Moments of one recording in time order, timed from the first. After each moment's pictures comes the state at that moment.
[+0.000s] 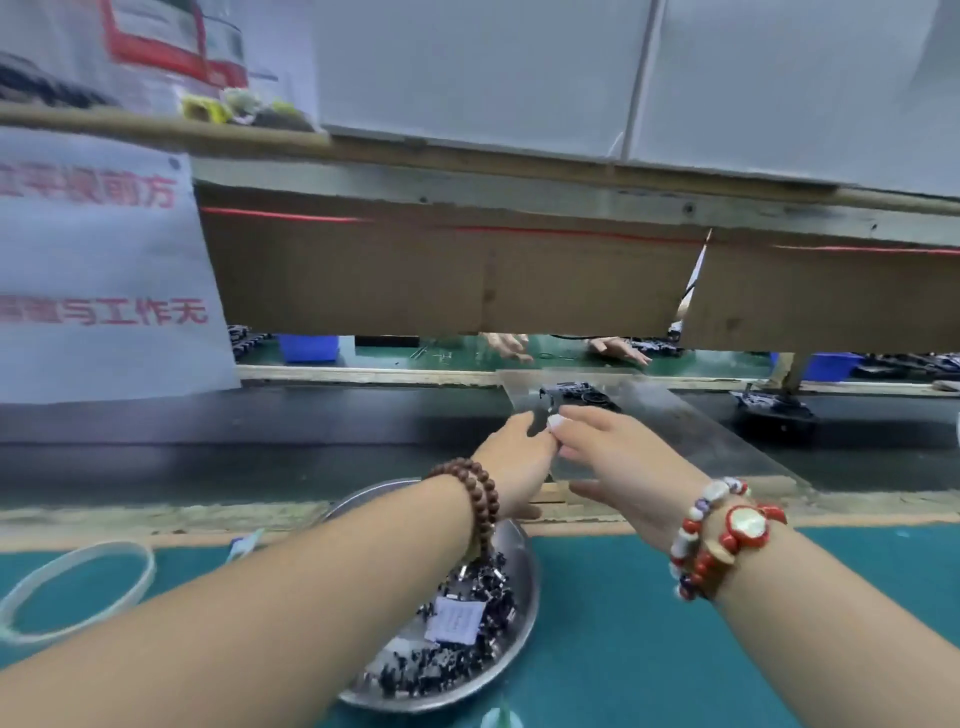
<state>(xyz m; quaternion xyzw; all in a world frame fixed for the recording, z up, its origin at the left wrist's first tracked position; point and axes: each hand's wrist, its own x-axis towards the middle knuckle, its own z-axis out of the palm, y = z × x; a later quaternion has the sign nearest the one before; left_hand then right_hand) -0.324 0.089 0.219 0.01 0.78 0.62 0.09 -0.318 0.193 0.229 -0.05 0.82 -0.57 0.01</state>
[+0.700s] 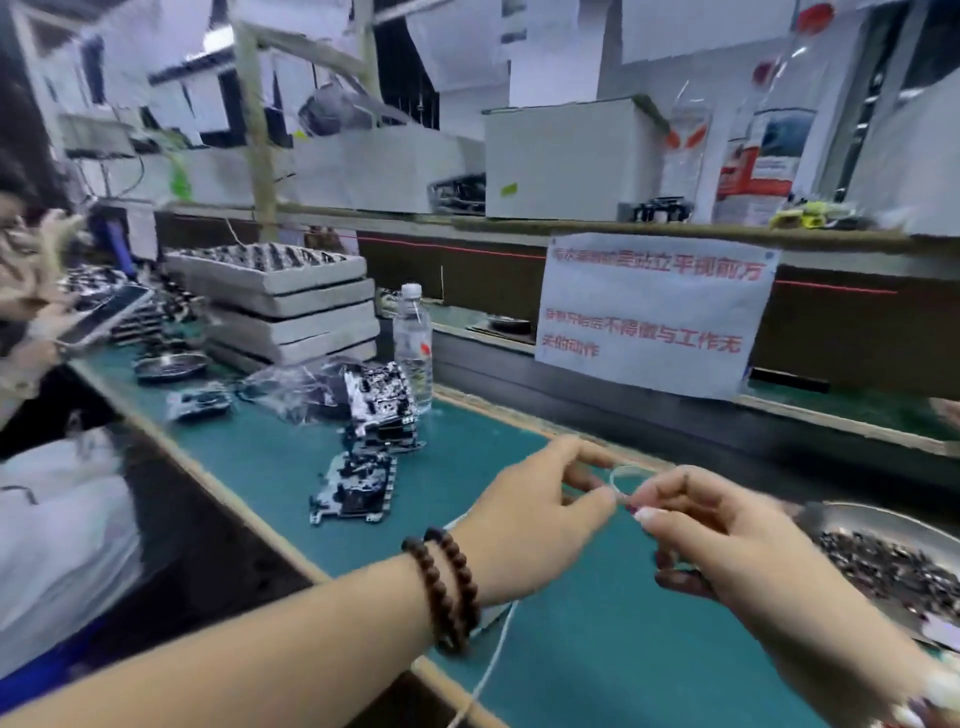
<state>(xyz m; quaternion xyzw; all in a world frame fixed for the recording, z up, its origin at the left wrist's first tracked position) 0.028 -0.161 0.250 -0.08 0.85 0.47 -0.22 -0.048 -0.030 0.254 -0.32 0.69 -0.62 0.19</state>
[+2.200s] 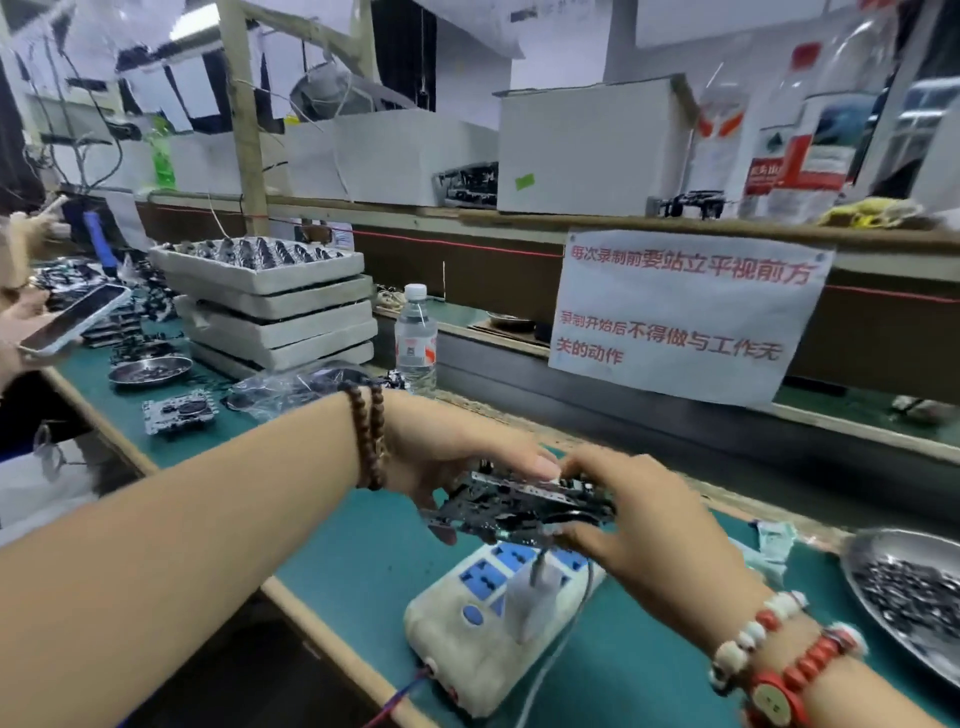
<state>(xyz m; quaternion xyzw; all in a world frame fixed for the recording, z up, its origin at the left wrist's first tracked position) 0.008 -0.289 0.299 -0.15 0.84 0.48 0.22 -0.068 -0.119 0.250 -0.52 0.80 -0.27 -0.11</state>
